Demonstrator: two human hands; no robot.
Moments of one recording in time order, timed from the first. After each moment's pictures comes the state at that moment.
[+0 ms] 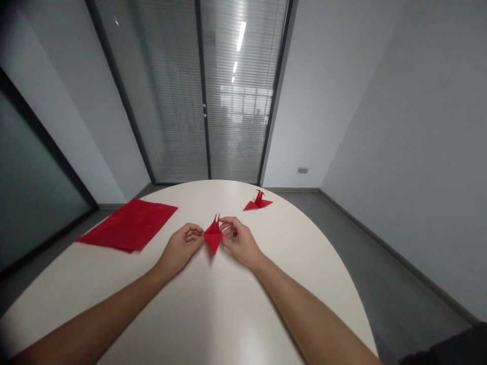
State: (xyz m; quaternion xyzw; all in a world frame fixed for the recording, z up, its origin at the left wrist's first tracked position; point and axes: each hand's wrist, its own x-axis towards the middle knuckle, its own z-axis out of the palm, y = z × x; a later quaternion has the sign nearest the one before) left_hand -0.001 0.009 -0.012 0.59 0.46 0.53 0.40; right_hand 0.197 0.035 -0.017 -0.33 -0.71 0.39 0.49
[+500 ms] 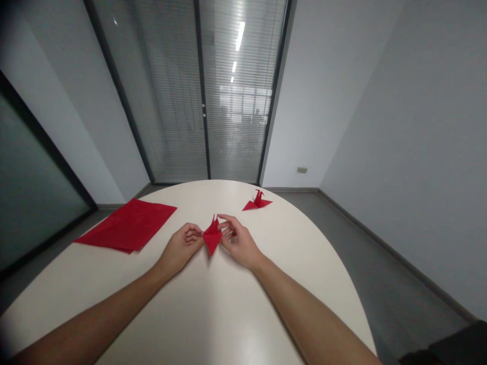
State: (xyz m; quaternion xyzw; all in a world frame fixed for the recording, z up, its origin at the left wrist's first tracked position) left_hand 0.000 0.009 -0.012 0.58 0.46 0.53 0.41; right_hand 0.198 0.030 -0.011 -0.32 -0.74 0.37 0.47
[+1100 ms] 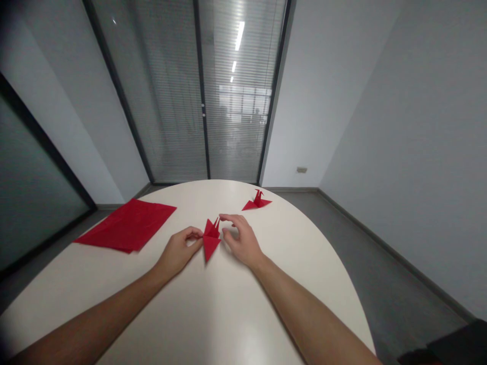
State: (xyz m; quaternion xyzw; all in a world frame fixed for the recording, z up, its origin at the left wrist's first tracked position) left_hand -0.005 0.009 -0.009 0.65 0.49 0.49 0.31; right_hand 0.203 0.030 -0.001 -0.35 -0.76 0.20 0.50
